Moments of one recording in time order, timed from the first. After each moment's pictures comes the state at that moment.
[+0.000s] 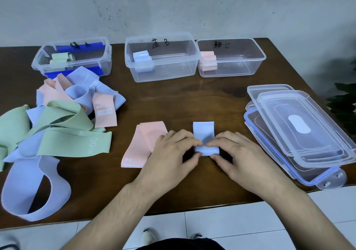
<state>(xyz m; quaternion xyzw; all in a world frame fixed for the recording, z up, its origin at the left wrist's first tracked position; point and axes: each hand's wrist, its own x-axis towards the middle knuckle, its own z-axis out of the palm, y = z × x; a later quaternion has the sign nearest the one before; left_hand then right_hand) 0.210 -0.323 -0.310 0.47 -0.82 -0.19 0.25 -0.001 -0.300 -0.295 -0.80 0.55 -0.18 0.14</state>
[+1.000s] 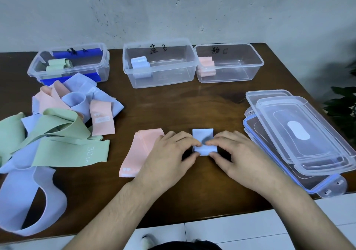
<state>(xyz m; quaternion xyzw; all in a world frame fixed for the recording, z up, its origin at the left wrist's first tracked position) 0.209 -0.343 -0.302 0.48 -0.83 -0.18 0.23 -0.001 -0.320 -0.289 -0.79 0.57 -0.16 0.16</state>
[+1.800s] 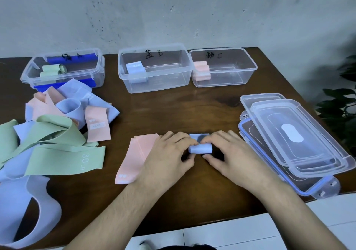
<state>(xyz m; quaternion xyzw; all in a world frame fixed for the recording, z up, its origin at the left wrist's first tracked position) 0.201 -0.356 -0.314 0.45 -0.84 -0.10 0.27 0.000 -0.332 -0.296 -0.79 0.57 -0.15 0.15</state>
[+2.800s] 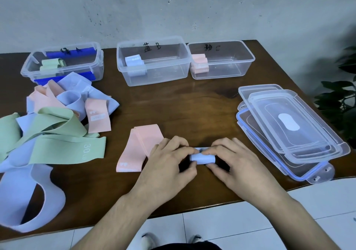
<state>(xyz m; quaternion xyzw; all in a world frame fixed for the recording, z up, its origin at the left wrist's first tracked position) 0.211 -0.309 -0.310 0.47 -0.83 -0.20 0.23 -0.001 -0.281 -0.302 -0.81 0.53 -0.23 0.10</state>
